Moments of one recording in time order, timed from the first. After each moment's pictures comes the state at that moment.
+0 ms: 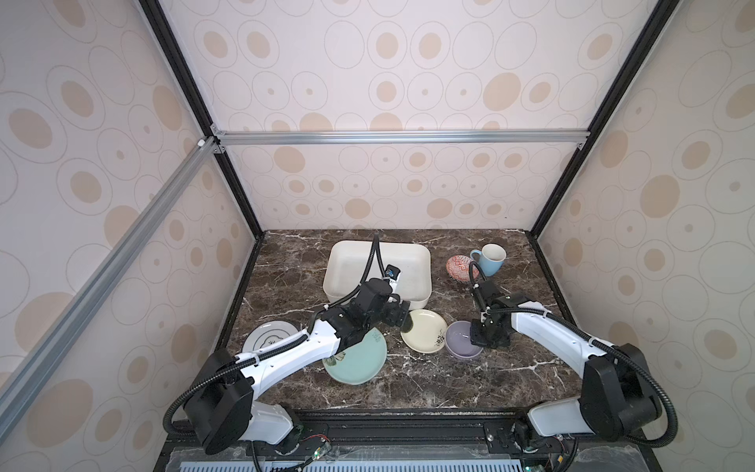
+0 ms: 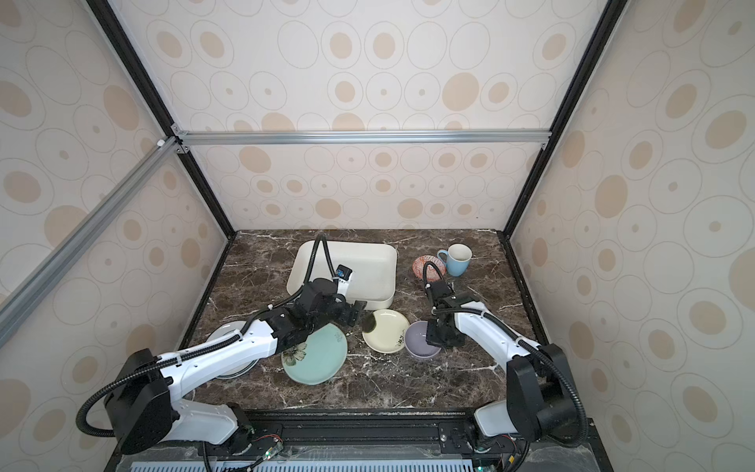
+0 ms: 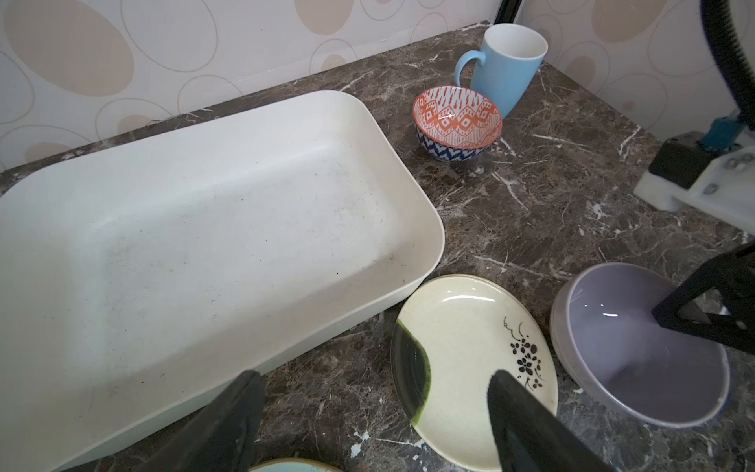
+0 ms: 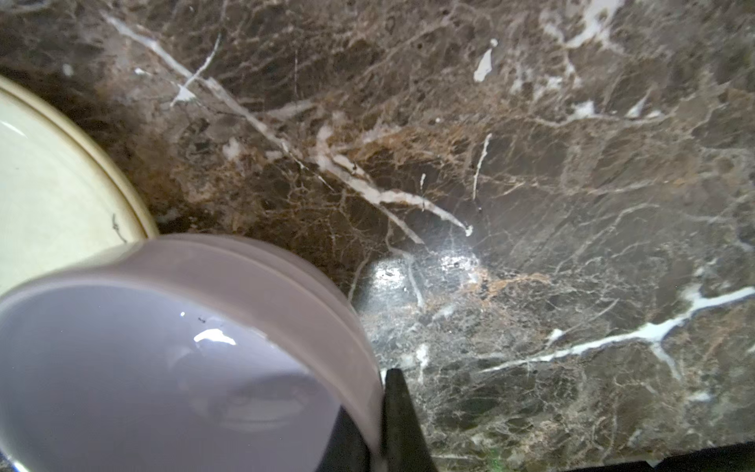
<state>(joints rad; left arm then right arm) -0.80 1.38 0.96 -0.16 -0.21 -0.18 0.35 1.40 0.93 -0.97 0.06 0.55</state>
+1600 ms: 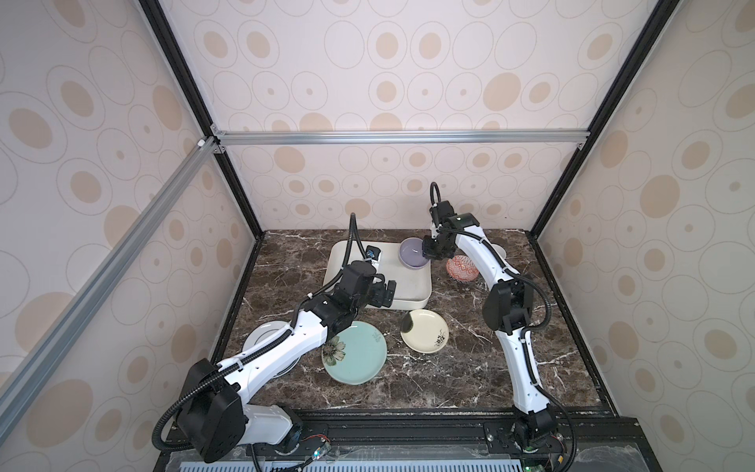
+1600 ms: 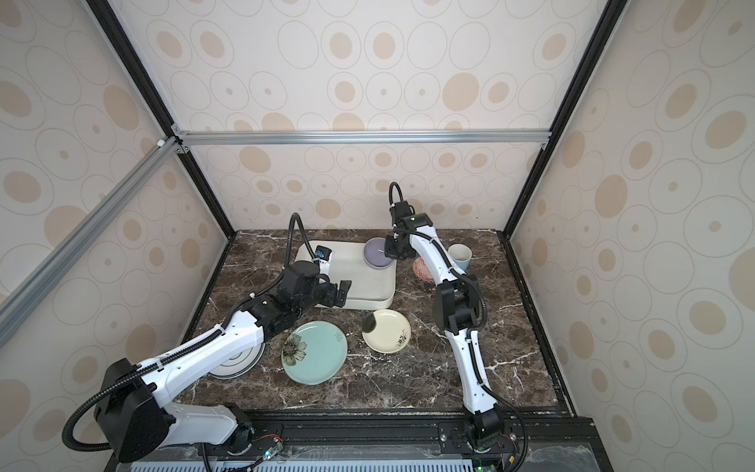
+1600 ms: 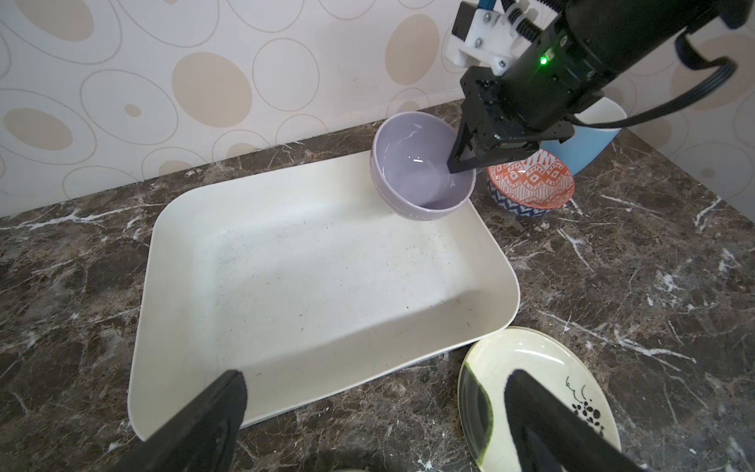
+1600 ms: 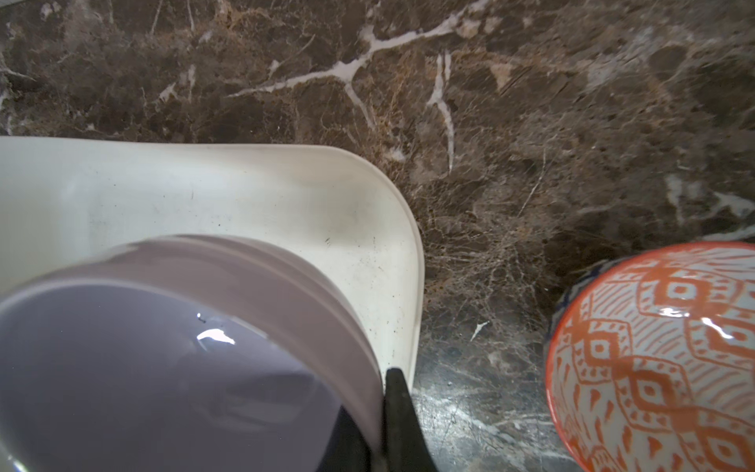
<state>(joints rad) -0.67 1.33 1.03 -0.24 -0.26 -0.17 0.35 2.45 2.46 -1.14 -0.11 0.41</state>
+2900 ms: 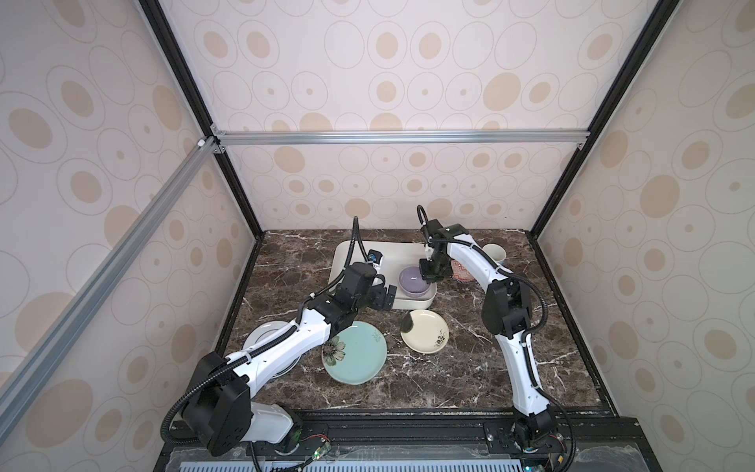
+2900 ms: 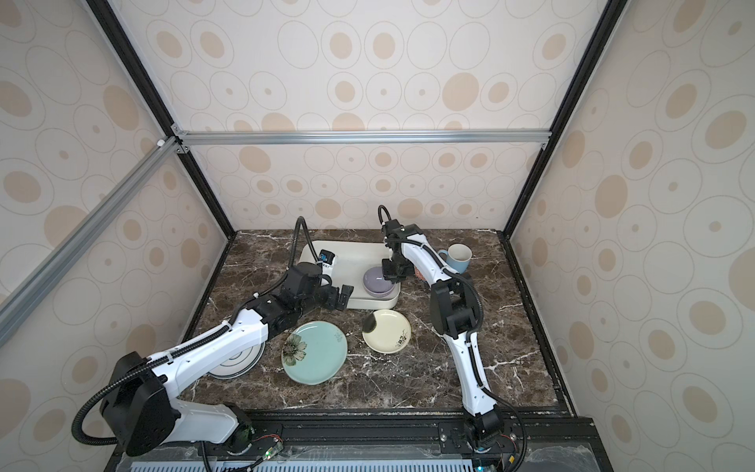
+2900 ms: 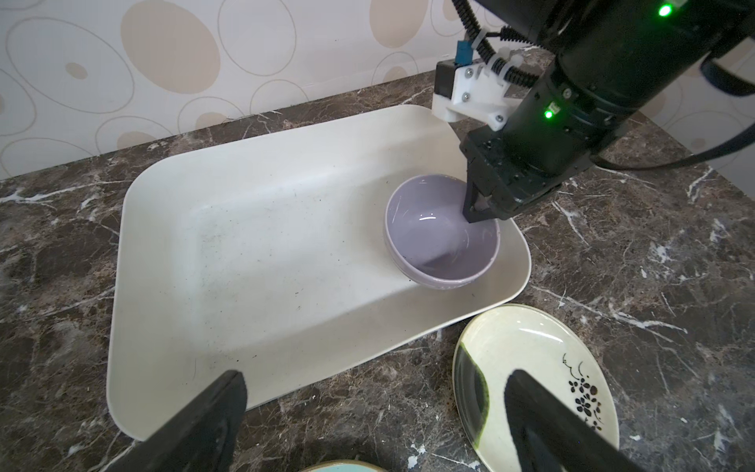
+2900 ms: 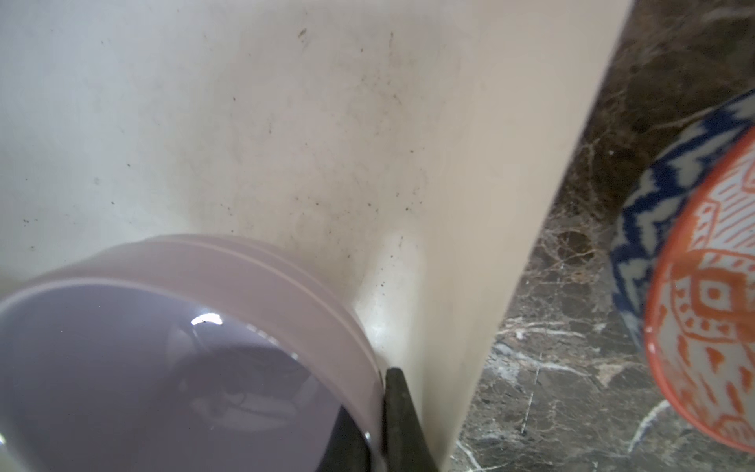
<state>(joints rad) -0.65 1.37 1.01 -0.23 -0.18 -0.18 0.41 2.38 2.23 -1.25 -0.07 0.30</state>
